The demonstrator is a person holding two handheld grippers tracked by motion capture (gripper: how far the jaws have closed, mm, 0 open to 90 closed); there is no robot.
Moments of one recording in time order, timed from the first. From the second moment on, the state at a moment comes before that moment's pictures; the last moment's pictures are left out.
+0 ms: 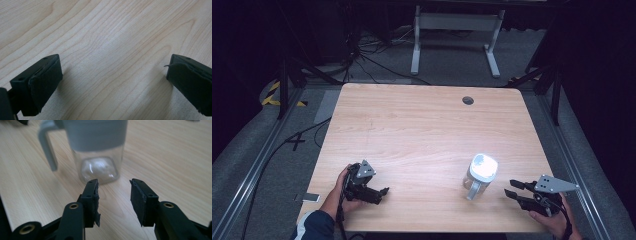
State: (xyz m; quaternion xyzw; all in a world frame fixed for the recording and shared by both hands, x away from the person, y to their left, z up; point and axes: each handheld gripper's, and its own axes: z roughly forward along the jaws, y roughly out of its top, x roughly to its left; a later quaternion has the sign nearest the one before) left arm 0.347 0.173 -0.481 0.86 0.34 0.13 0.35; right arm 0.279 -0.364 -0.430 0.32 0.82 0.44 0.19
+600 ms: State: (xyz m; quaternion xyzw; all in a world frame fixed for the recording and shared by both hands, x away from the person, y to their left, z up) left arm 0.350 0.172 -0.481 0.87 0.33 0.13 0.35; right arm 0.268 -0.311 -0.369 0.24 0.81 0.50 0.20
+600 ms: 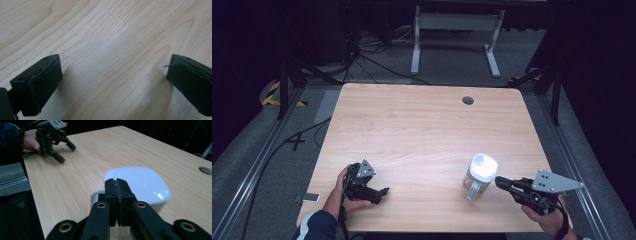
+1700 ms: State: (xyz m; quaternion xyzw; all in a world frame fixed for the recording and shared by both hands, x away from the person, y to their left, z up) left arm 0.382 0.085 -0.434 0.84 0.26 0.13 0.45; right arm 0.287 -0.280 -0.379 0.23 0.83 0.47 0.21
